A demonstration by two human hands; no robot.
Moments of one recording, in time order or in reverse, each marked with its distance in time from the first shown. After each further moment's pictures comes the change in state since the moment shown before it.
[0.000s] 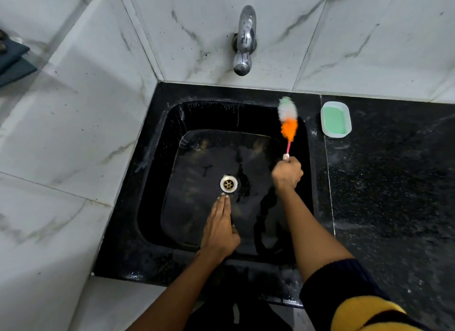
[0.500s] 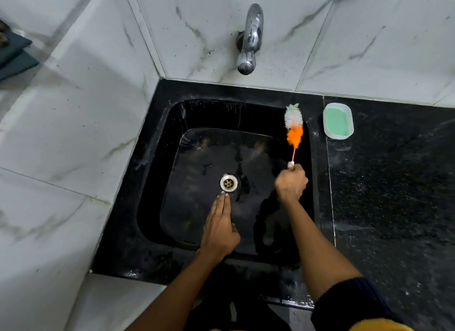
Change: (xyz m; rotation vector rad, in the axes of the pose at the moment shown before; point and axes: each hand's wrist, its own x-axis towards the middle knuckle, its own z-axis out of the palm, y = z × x) left_hand 0.002 -0.001 0.000 -0.023 0.009 0.001; right_hand -0.018 0.009 -0.017 -0.114 0.012 -0.004
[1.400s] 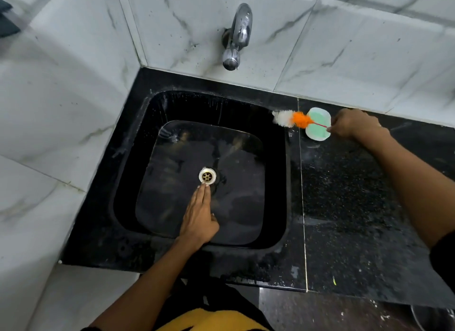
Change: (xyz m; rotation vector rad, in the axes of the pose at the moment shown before) left_hand -0.003 0.000 -0.002 -0.014 -0.010 0.010; right_hand 0.098 -0.105 -0.200 -1.127 -0.133 -0.476
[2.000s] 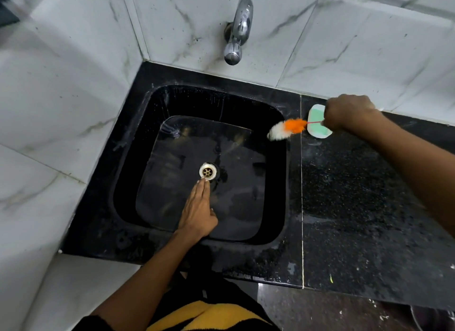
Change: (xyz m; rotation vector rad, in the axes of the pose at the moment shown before) left_hand 0.000 0.004 -0.001 0.013 0.010 -0.005; right_hand -0.020 -0.033 -0.028 -0.337 0.096 -0.141
